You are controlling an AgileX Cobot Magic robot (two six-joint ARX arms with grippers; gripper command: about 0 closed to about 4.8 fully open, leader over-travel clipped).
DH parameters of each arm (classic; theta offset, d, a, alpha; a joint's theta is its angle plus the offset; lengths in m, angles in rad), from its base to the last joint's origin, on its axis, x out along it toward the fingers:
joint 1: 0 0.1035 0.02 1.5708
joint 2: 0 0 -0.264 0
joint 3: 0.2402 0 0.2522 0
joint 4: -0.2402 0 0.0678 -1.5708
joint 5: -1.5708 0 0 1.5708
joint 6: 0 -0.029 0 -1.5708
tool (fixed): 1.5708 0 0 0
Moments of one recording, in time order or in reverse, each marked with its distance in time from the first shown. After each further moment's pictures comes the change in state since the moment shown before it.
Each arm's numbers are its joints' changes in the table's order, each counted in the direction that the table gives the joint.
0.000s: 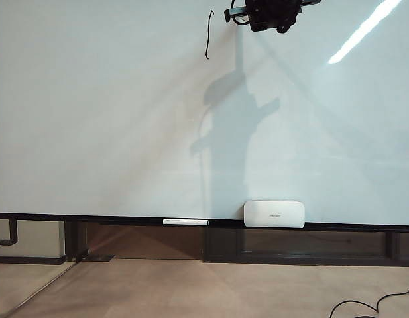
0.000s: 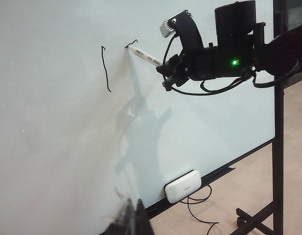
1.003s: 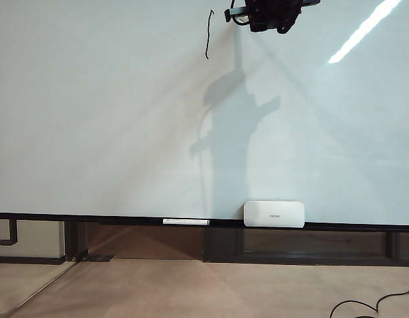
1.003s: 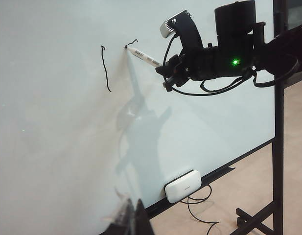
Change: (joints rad) left arm 0.000 0.000 0.000 0.000 0.000 0.000; right arm -0.001 0.000 0.002 -0.012 0.035 0.000
